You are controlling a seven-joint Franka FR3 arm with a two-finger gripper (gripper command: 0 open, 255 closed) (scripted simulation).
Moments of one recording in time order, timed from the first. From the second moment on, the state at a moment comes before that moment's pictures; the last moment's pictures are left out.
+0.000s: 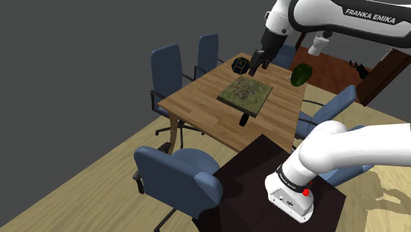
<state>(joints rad) -0.01 -0.77 0.04 -2.36 -0.09 1.70 0.01</state>
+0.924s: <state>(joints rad) -0.05 -0.56 -0.15 -2.50 -0.17 1.98 -0.21</state>
